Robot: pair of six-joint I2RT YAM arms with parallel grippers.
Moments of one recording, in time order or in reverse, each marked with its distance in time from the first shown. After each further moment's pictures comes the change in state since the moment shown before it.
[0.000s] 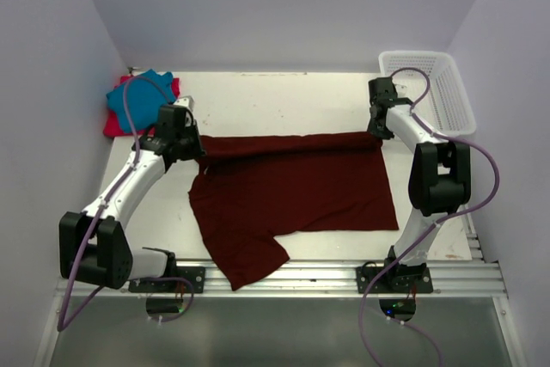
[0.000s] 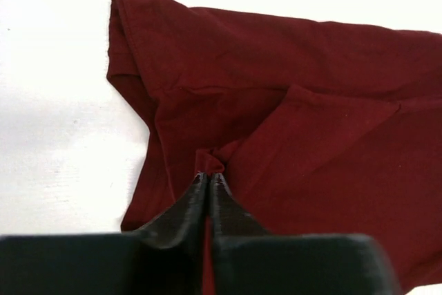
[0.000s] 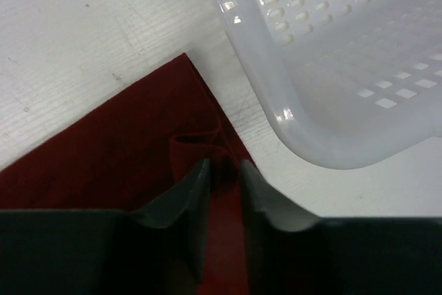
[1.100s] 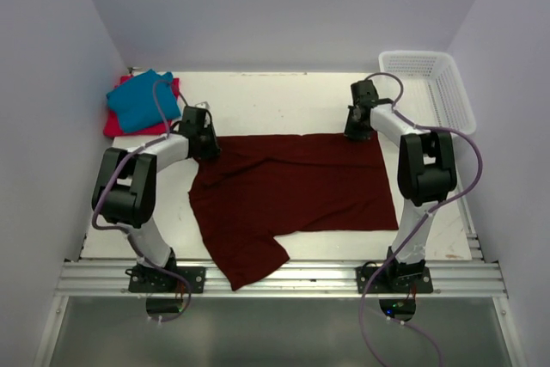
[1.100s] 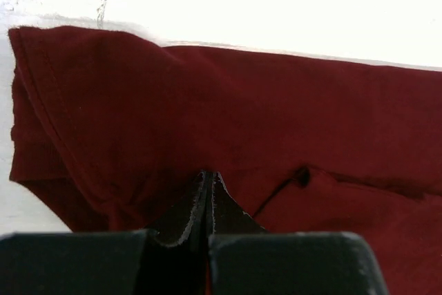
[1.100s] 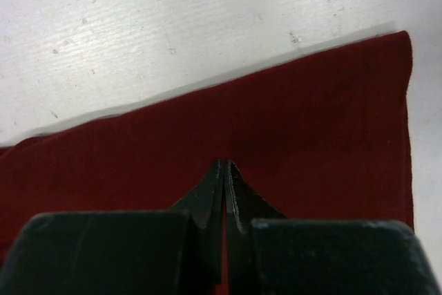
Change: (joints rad) left arm -0.012 0.416 0.027 0.314 0.024 -0.080; right arm 0.076 0.118 0.046 0.052 -0.291 0.000
